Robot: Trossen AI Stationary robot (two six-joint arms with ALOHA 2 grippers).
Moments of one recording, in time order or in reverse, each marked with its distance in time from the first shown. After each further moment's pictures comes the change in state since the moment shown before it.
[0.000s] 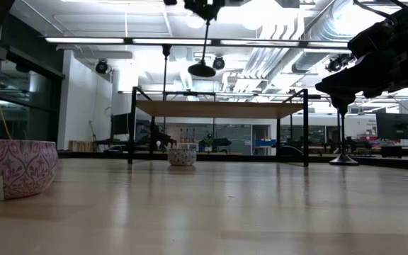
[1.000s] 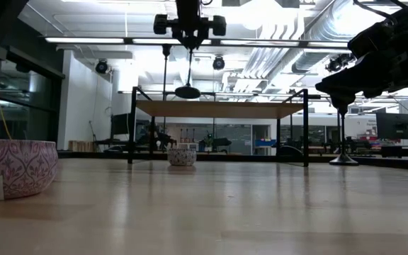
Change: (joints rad) left arm 0.201 0.021 -0.001 -0.210 0.100 -0.276; right arm 0.000 0.000 0.000 0.000 0.000 0.000
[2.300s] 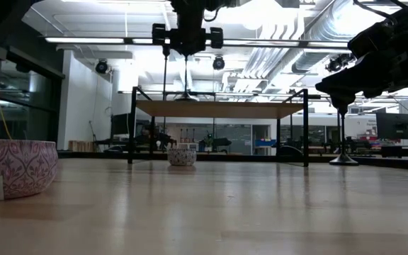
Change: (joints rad) left arm 0.008 0.044 -0.094 0.092 -0.229 -0.142; right arm 0.000 0.000 0.000 0.000 0.000 0.000
